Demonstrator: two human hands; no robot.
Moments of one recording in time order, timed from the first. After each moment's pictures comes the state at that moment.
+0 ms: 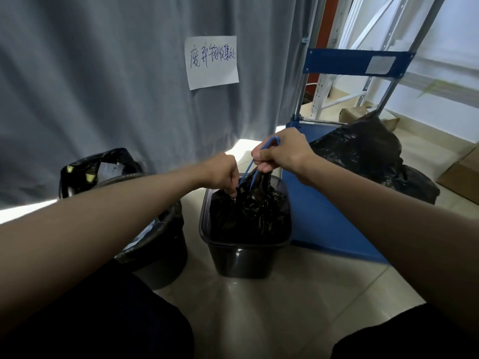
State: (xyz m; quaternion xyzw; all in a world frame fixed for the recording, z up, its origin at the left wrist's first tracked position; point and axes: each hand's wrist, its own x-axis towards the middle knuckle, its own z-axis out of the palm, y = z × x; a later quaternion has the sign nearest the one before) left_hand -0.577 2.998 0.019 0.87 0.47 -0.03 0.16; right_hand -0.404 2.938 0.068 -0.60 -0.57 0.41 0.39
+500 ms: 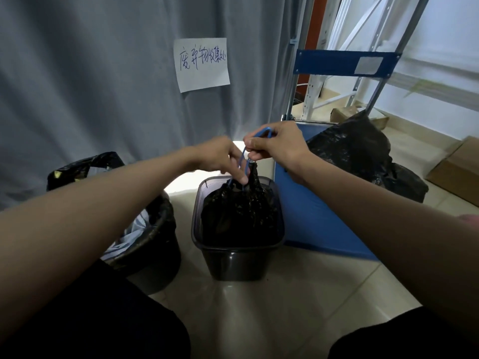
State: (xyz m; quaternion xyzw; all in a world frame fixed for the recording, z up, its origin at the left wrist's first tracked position) left_hand -0.563 2.999 0.059 0.84 0.42 0.06 0.32; right_hand -0.399 2.944 0.071 -0.54 -0.54 0.41 0.49
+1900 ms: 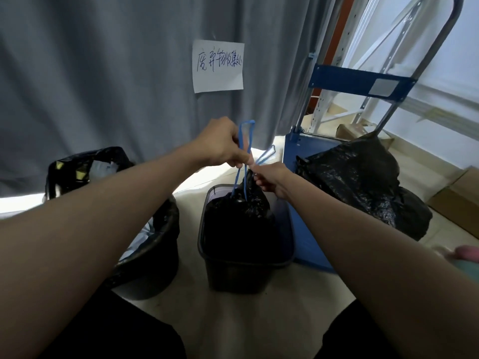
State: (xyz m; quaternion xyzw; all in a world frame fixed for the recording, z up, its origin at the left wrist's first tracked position) left_hand -0.588 3.005 0.085 0.75 0.49 0.26 0.36; right_hand -0.427 3.012 0.004 -0.68 -0.41 0.50 0.36
